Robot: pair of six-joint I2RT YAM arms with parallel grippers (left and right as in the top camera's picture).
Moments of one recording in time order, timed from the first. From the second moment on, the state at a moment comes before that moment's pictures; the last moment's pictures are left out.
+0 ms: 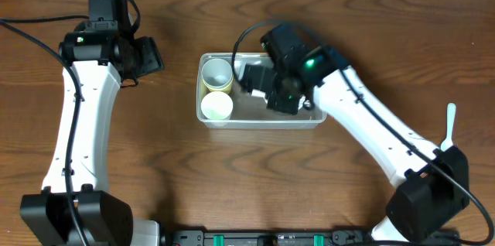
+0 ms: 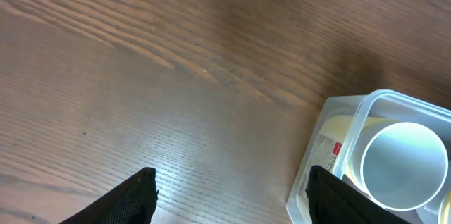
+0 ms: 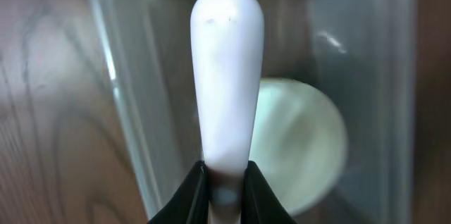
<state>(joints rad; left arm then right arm) 0.04 1.61 1.53 -1.07 -0.03 -0.31 0.61 1.77 1.53 -1.01 -0.08 -0.75</state>
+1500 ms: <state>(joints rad) 0.04 1.61 1.53 -1.07 -0.03 -0.31 -0.08 1.51 1.46 -0.97 0.17 0.26</state>
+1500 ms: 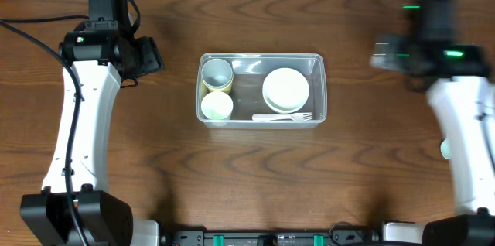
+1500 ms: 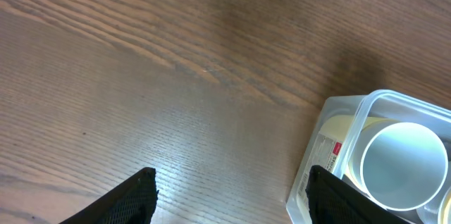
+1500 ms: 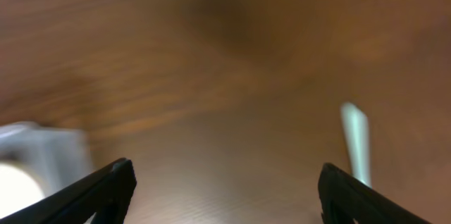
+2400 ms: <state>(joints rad) 0.04 1.61 1.53 -1.07 -0.03 -0.31 -0.63 1.90 1.24 -0.86 0.00 0.07</state>
